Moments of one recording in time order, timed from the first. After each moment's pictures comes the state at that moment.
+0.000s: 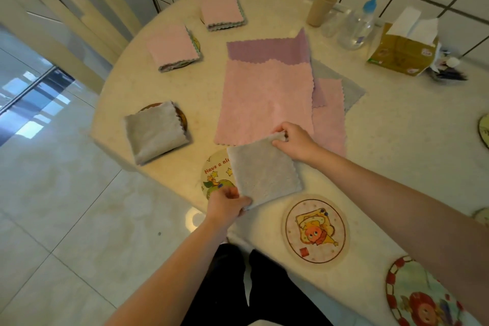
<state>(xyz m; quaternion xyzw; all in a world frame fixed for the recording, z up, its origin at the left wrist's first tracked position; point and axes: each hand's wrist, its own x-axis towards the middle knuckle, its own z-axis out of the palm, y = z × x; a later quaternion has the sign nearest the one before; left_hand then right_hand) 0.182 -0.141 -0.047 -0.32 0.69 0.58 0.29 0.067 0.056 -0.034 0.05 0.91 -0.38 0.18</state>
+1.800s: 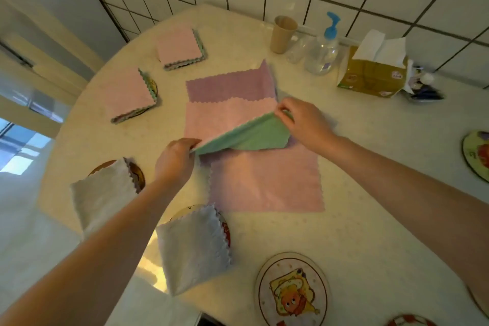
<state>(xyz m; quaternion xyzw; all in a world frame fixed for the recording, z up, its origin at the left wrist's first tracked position) -0.042 -0.123 -0.026 0.06 0.97 0.21 0.08 -0.052 0.173 0.012 -0.05 0.96 -0.29 -0.02</state>
